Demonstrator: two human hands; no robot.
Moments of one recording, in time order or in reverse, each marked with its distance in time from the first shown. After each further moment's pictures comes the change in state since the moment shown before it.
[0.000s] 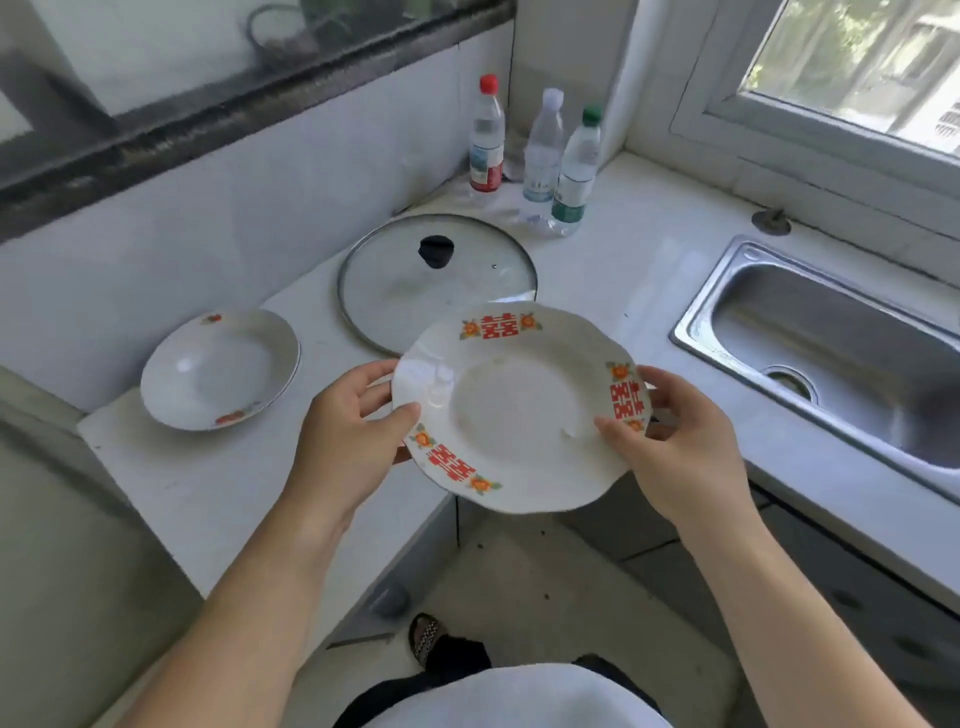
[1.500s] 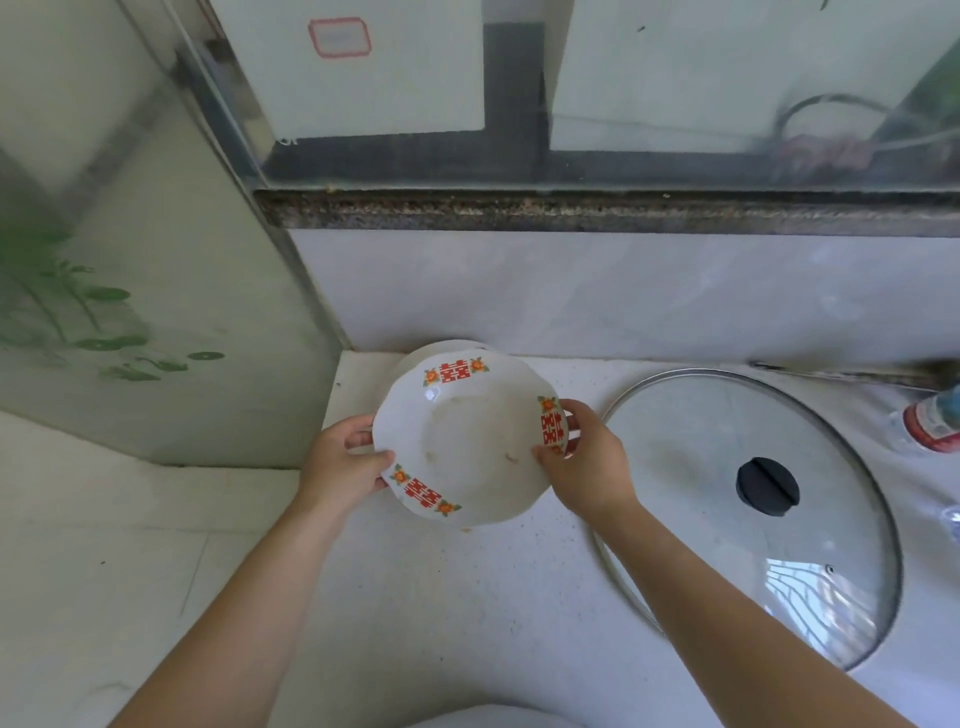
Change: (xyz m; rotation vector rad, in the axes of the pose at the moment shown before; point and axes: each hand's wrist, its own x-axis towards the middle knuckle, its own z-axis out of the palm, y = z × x) left_hand 0.141 -0.079 -0.157 -0.279 0.940 -0.459; right_hand 0.199 -0.082 0.350 -0.419 -1.026 -0.352
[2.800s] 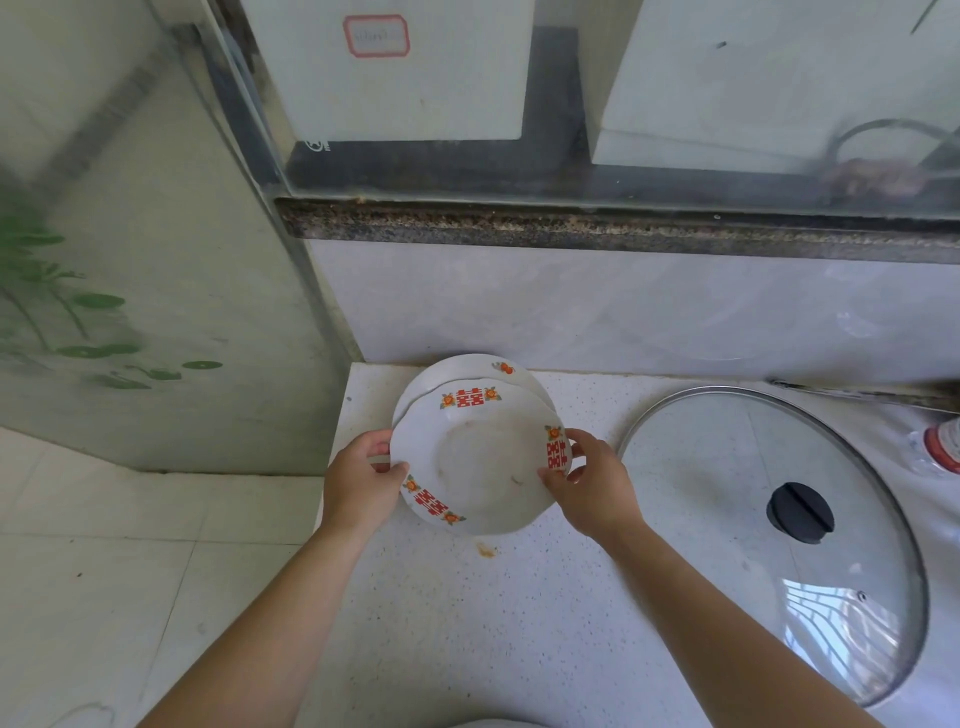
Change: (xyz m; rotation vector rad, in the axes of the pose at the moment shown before) left_hand 0.044 -0.025 -0.006 0.253 0.055 0.130; right_hand 0.031 0.022 0.040 -0.158 -0.007 0.073
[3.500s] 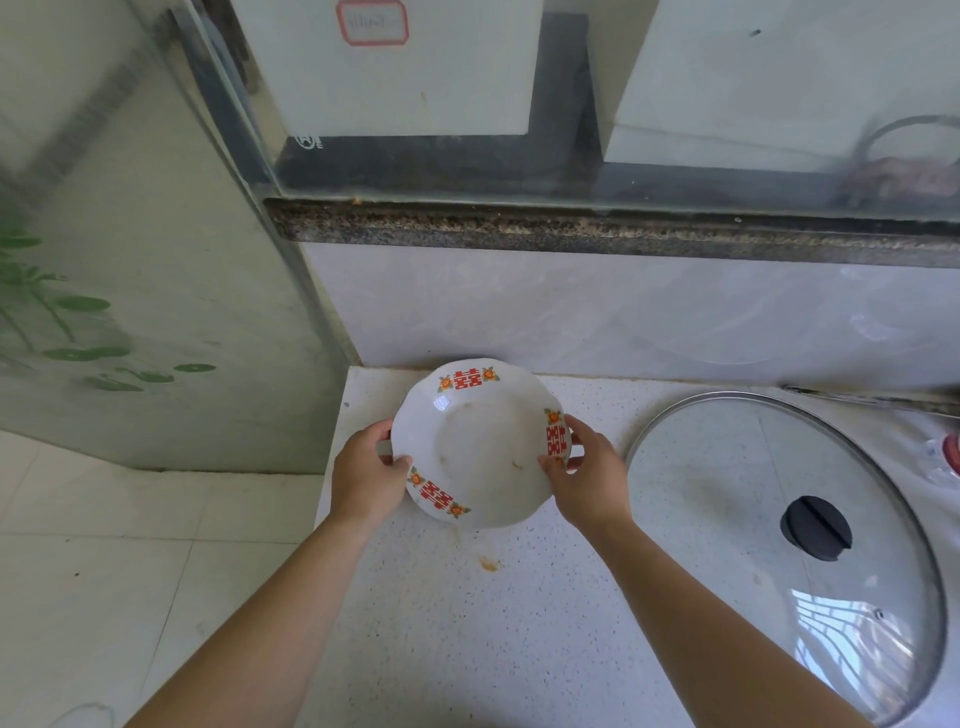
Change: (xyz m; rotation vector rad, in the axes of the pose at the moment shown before) left_hand 0.024 0.007 0.008 0.072 -0.051 0.043; right_hand 0.028 0.003 0.017 0.085 0.081 0.000
